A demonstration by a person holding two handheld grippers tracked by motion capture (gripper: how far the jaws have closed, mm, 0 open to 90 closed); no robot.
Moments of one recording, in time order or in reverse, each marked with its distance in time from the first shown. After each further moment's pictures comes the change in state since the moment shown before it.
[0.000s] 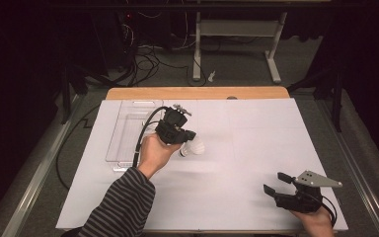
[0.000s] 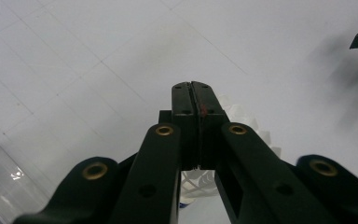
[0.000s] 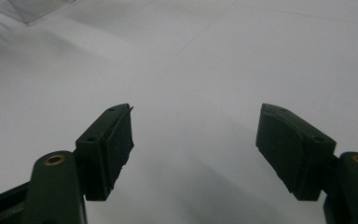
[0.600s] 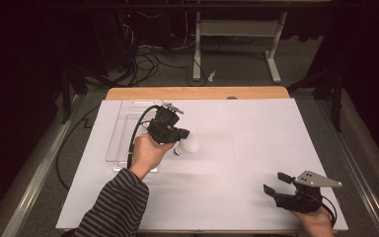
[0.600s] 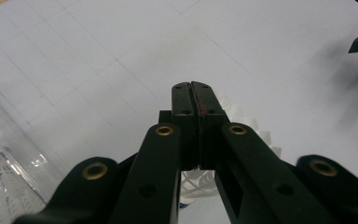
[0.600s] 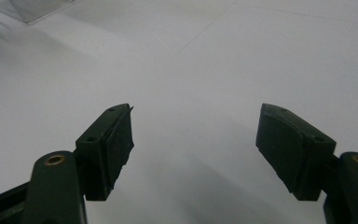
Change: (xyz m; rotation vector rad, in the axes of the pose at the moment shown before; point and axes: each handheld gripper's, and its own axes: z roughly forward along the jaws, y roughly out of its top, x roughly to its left) left arm 0.007 -0.008 -0.018 -0.031 0.017 -0.019; right arm 0.000 0.000 0.000 -0.001 0.000 -0.001
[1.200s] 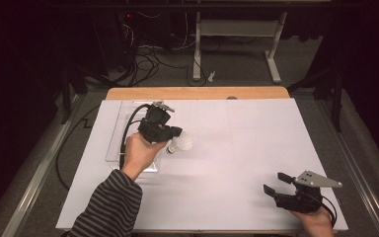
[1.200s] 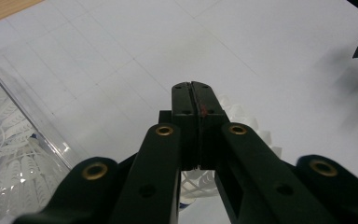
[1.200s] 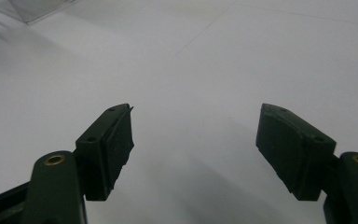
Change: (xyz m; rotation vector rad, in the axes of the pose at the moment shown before) left arm 0.008 -0.007 -0.018 -0.024 0.031 -0.011; right arm 0.000 0.000 0.000 -0.001 -0.001 0.000
